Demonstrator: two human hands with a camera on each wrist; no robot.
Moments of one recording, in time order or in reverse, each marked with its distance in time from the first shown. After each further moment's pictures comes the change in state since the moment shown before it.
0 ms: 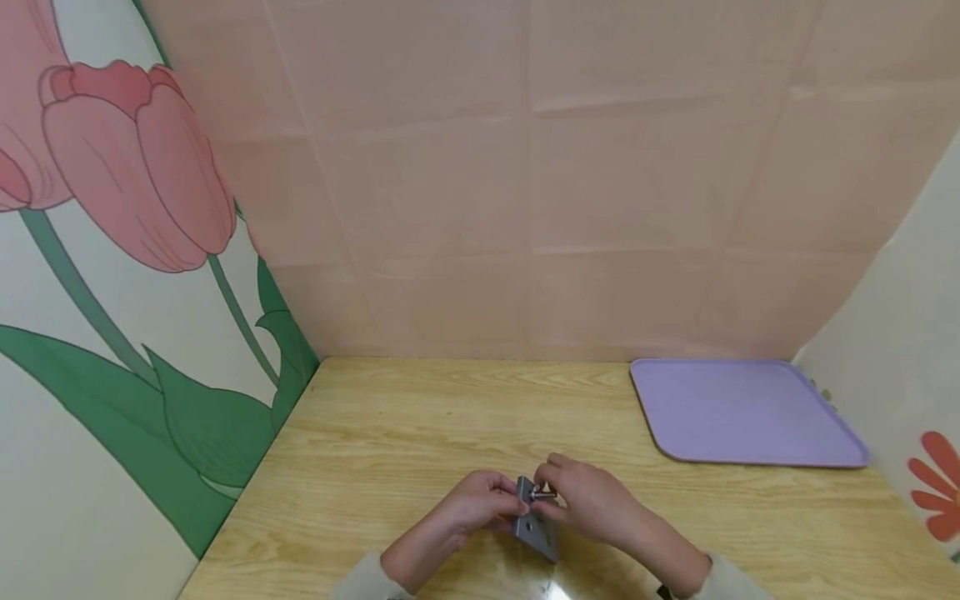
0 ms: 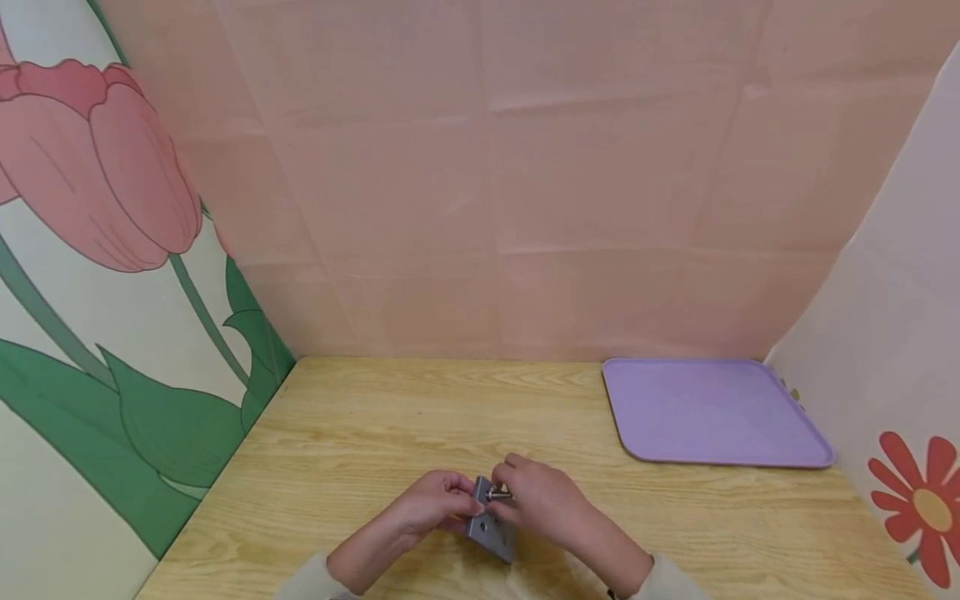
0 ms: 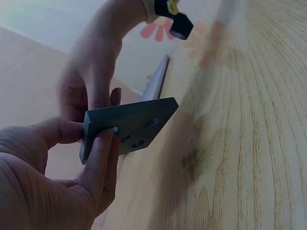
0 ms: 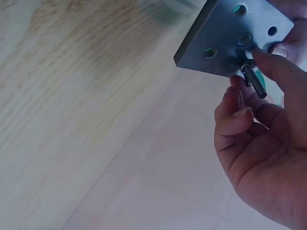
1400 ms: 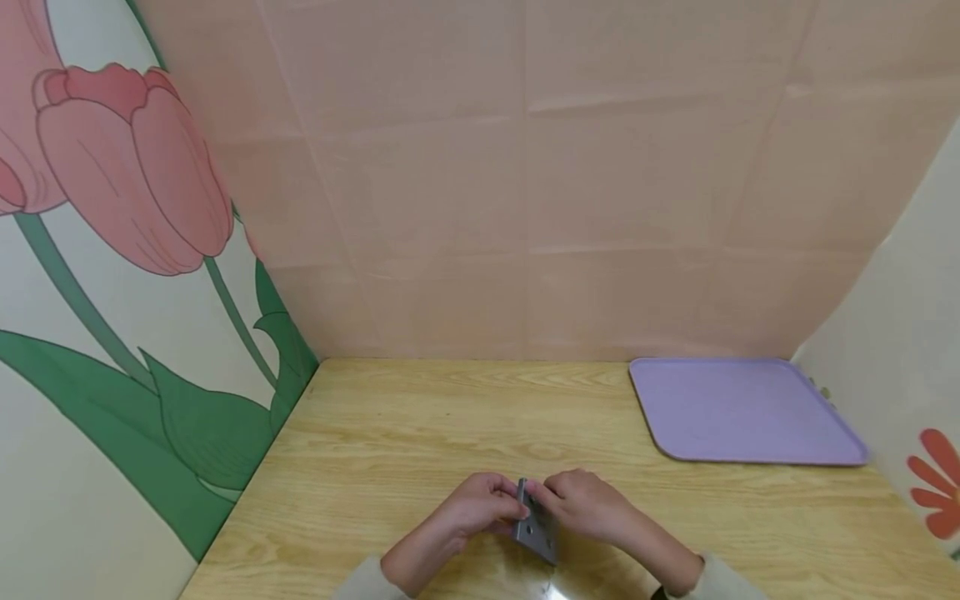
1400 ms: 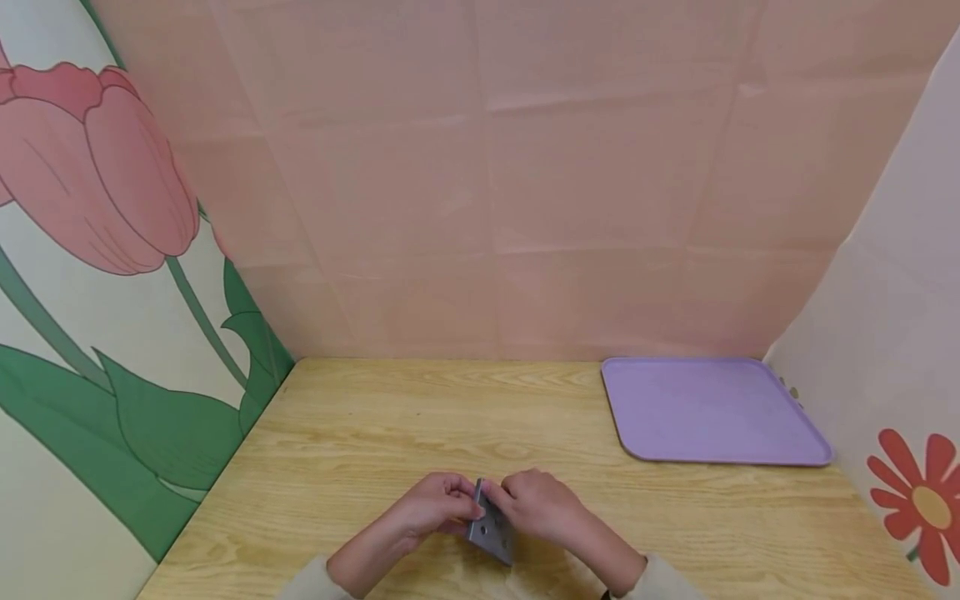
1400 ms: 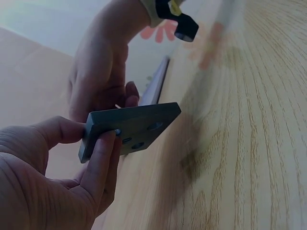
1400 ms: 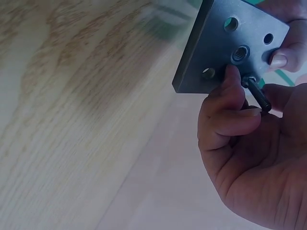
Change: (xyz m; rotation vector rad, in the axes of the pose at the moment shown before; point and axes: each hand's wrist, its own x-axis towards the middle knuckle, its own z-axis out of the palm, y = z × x) left_hand -0.002 0.004 -0.001 0.028 -0.038 -0.058; right_hand 0.001 -0.002 0.006 0.246 -0.142 0.244
